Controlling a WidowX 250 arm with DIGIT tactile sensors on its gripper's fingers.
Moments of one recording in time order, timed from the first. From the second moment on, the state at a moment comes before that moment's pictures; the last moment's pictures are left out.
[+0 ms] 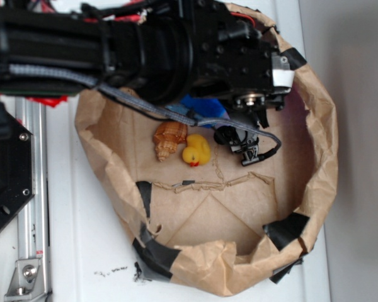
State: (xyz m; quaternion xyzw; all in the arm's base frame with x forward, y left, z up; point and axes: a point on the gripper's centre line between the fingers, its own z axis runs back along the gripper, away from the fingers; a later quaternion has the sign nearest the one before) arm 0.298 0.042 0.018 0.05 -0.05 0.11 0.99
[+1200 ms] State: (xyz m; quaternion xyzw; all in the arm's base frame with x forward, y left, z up) arm 0.284 -0.002 0.076 -0.03 -0.21 0.05 0.98
